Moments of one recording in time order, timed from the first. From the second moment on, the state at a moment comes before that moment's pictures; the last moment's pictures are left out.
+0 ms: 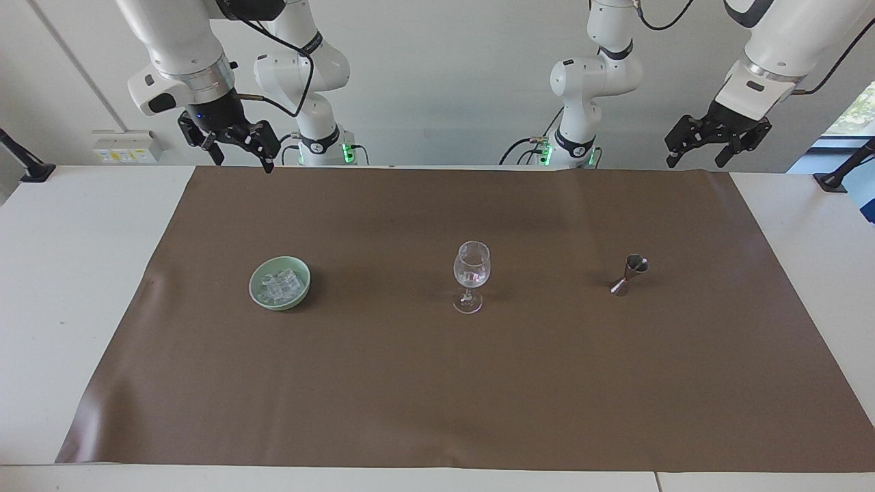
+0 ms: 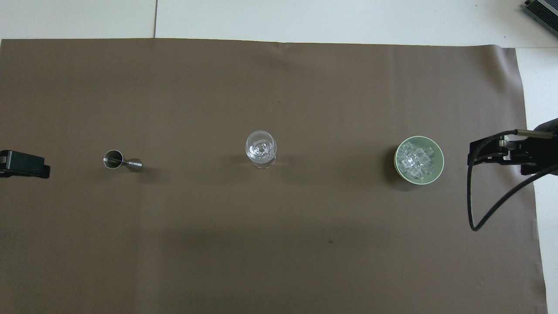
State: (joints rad) left arm 0.07 -0.15 -0.08 -1.69 -0.03 1.49 0.02; right arm 0.11 -0.07 -0.06 -1.61 -0.02 1.48 0.25
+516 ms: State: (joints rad) left arm 0.07 -0.15 -0.08 -1.69 -0.03 1.49 0.02; right arm 0.09 -0.07 -0.07 -1.61 -0.02 1.52 0.25
